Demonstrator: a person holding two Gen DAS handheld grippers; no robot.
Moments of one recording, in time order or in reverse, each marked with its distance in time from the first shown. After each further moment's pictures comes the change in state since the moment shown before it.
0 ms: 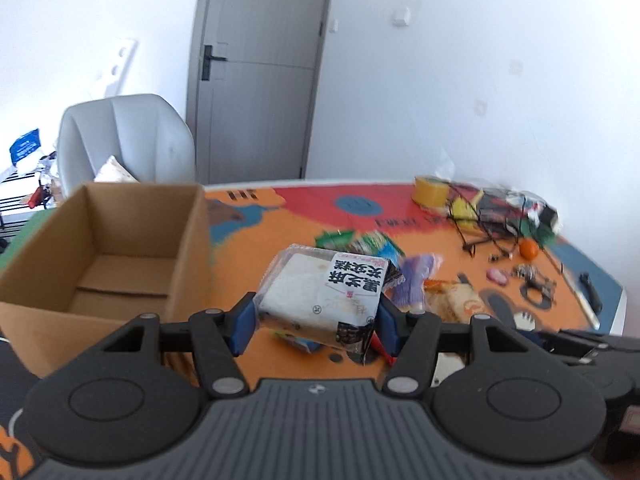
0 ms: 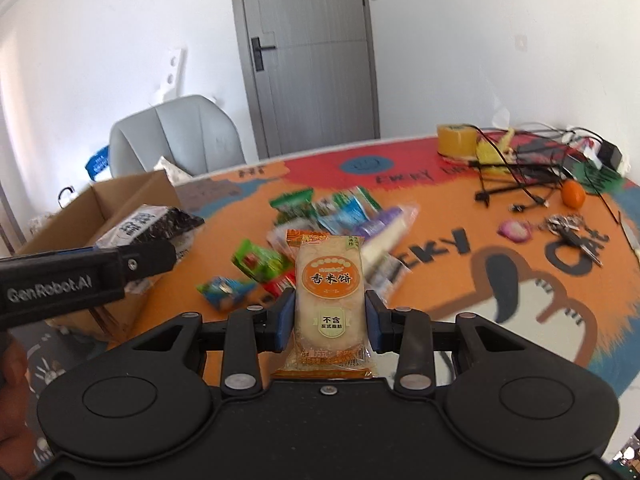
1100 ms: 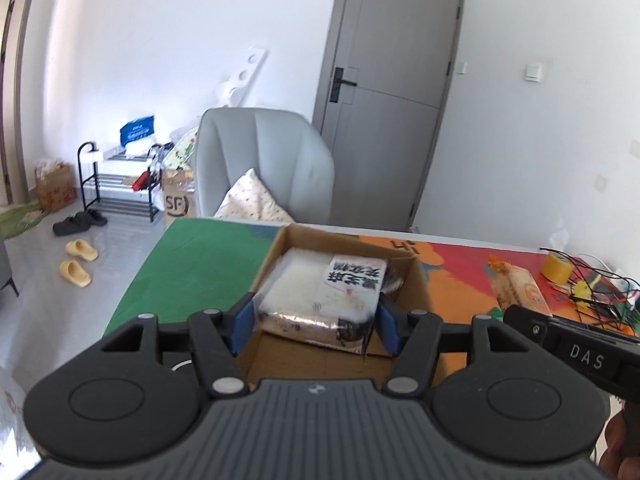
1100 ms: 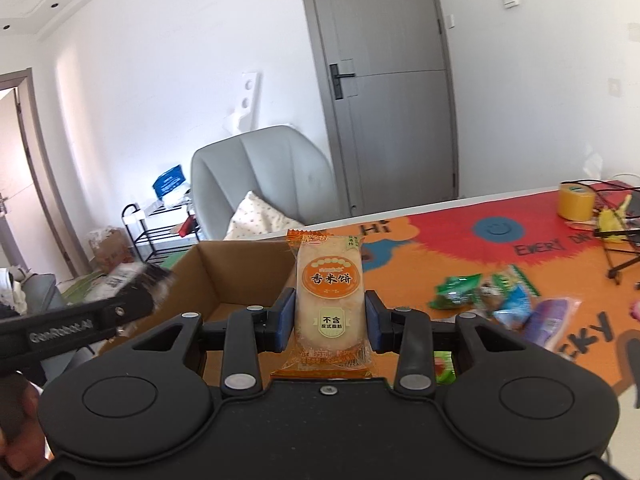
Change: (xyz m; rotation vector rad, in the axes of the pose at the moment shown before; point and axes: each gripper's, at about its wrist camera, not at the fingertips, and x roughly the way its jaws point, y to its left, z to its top) left arm -0.027 0.135 0.039 -0.195 -0.066 0.288; right arm 0.036 0.116 0.059 -0.048 -0.070 0.194
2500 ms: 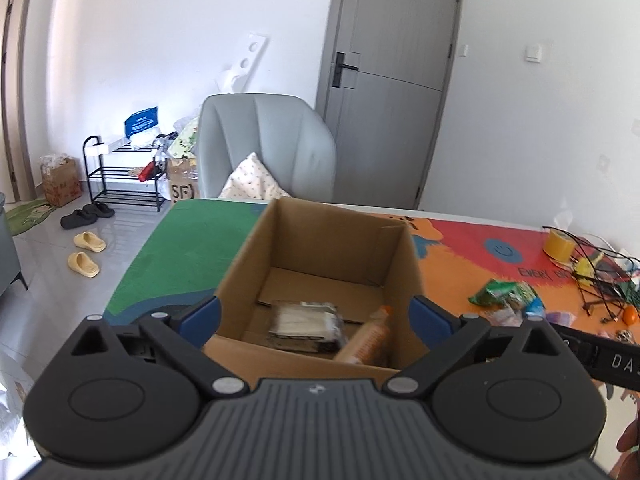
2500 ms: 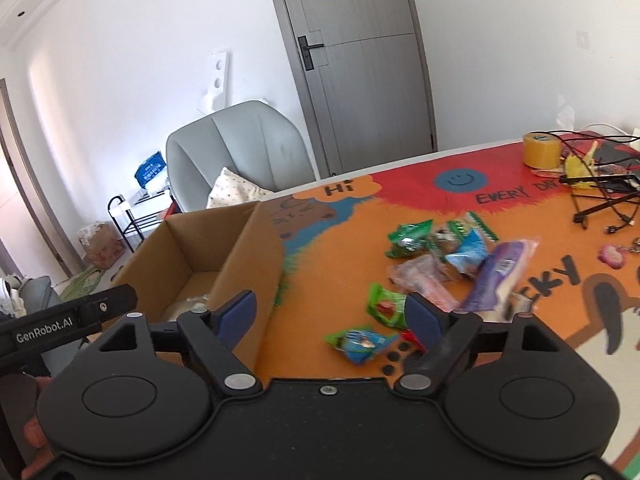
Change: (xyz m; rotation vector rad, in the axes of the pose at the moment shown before) left arm -0.017 -0.024 -0.014 0.037 0.043 0.018; right arm -0.033 -0.044 -0.016 0.088 0.094 -0.051
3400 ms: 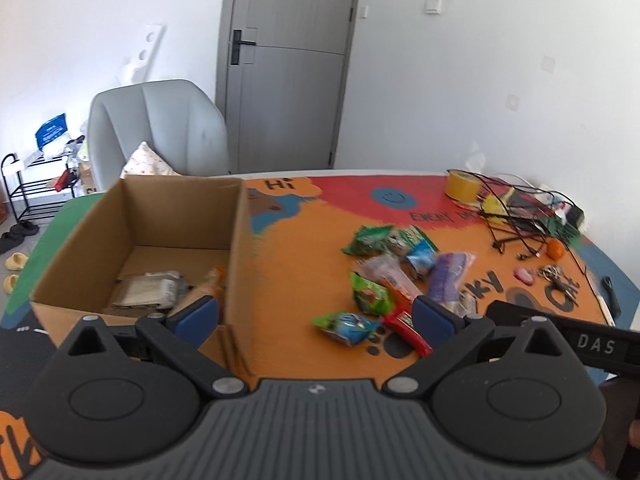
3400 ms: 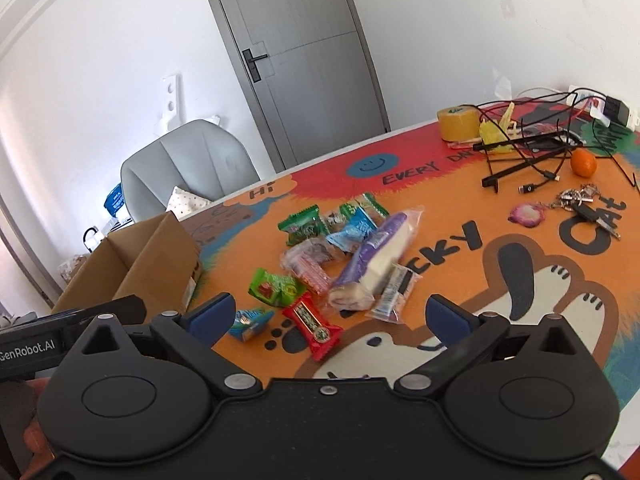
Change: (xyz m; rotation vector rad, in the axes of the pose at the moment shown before) left arm -0.001 -0.099 -0.031 0.152 0.082 -0.218; right arm -0.027 -0.099 -0.027 0.132 -0.015 -0.050
